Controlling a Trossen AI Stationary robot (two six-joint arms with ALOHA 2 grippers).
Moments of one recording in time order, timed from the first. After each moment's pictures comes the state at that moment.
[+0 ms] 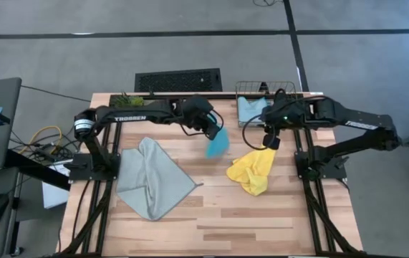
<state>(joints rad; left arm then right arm) 0.25 1.76 1.50 -0.48 0.03 -0.56 -0.11 1.09 1.25 -1.07 0.26 -0.05</state>
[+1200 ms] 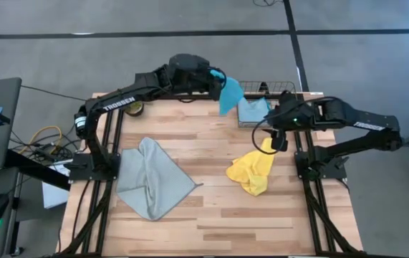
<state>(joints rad) 0.35 1.77 1.90 -0.44 -0.08 -0.45 -0.08 1.02 1.25 -1.12 0.26 -0.13</state>
